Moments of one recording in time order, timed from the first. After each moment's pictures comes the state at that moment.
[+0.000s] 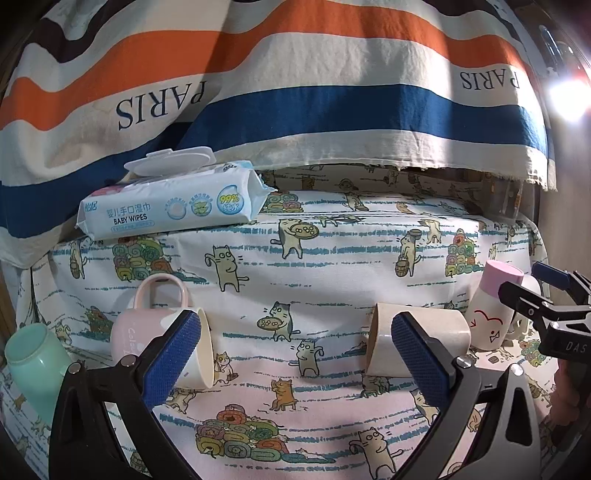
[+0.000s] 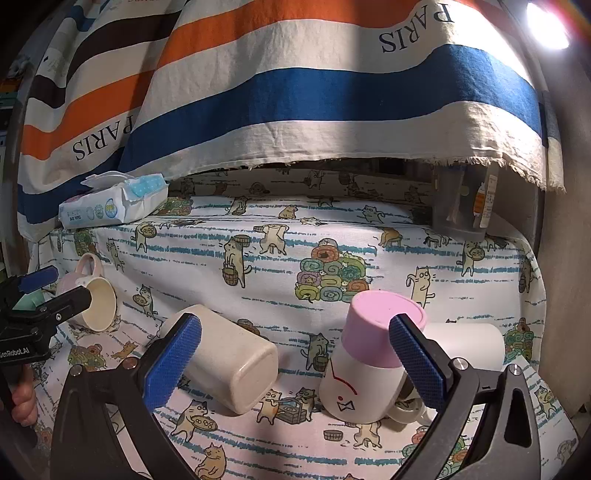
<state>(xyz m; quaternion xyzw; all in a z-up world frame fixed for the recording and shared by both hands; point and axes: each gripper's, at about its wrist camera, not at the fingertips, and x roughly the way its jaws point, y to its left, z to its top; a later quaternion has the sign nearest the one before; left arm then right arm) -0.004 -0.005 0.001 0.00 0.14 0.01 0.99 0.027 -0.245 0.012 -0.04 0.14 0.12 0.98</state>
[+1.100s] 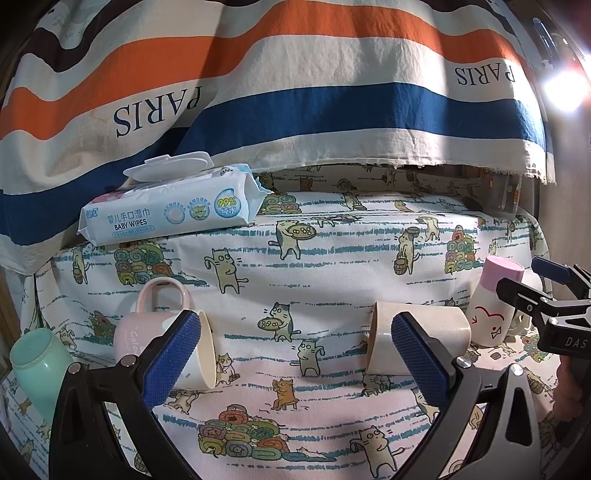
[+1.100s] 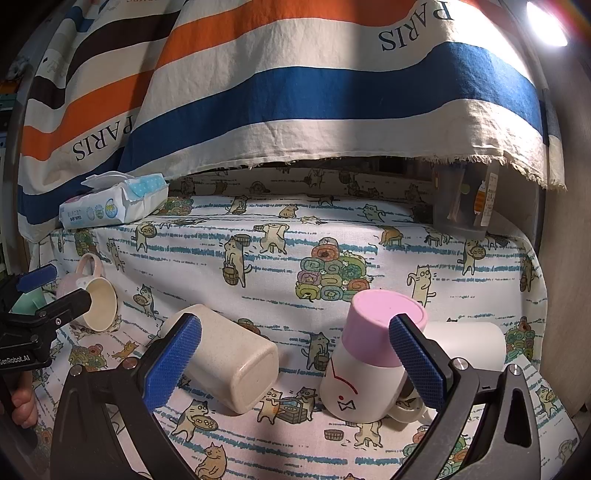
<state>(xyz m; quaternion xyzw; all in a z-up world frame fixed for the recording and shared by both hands) -0.005 -0.008 0.001 0.01 0.14 0.01 0.99 0.028 -0.246 0.012 -0.04 0.14 0.12 0.98</state>
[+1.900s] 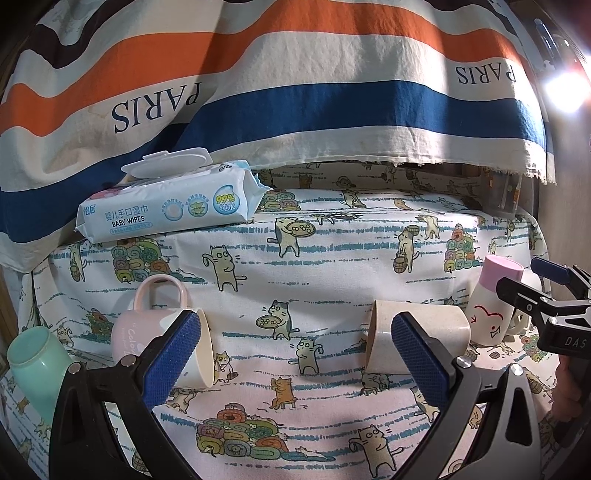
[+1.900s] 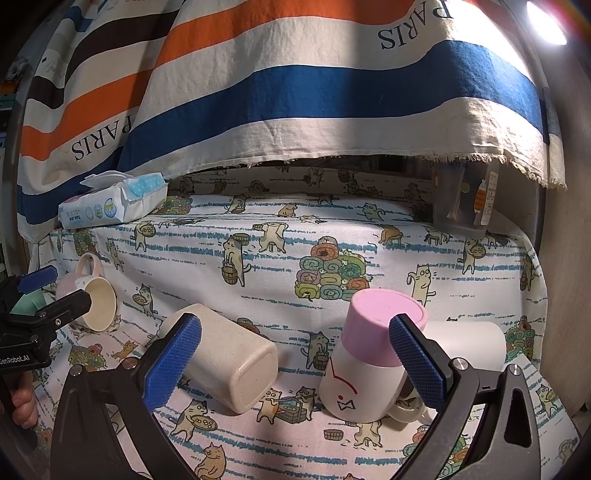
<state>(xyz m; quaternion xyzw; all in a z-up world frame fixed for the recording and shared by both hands) -0.005 -0.008 0.000 0.01 0.14 0.01 0.99 0.029 -0.247 0.012 -0.04 0.14 0.12 0.98</state>
